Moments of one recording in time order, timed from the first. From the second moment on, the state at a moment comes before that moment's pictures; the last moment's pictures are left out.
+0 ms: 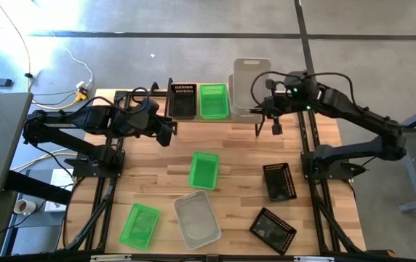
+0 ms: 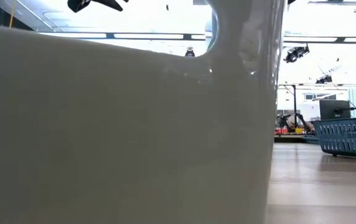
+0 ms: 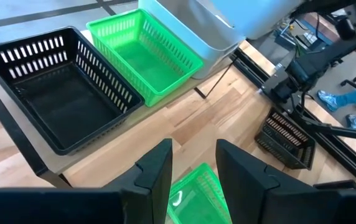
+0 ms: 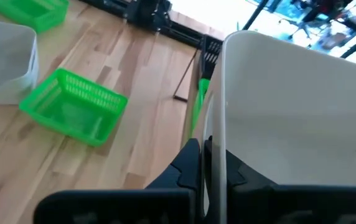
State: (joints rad) left arm 0.06 1.10 1.25 -0.81 -0.48 -0.75; right arm -0.45 1.09 1.21 -0.67 -0.31 -0.63
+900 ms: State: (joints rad) left arm 0.07 1.10 1.25 -0.81 -0.48 -0.73; right arm -0.58 1.23 1.21 -0.70 -0.40 -0.65
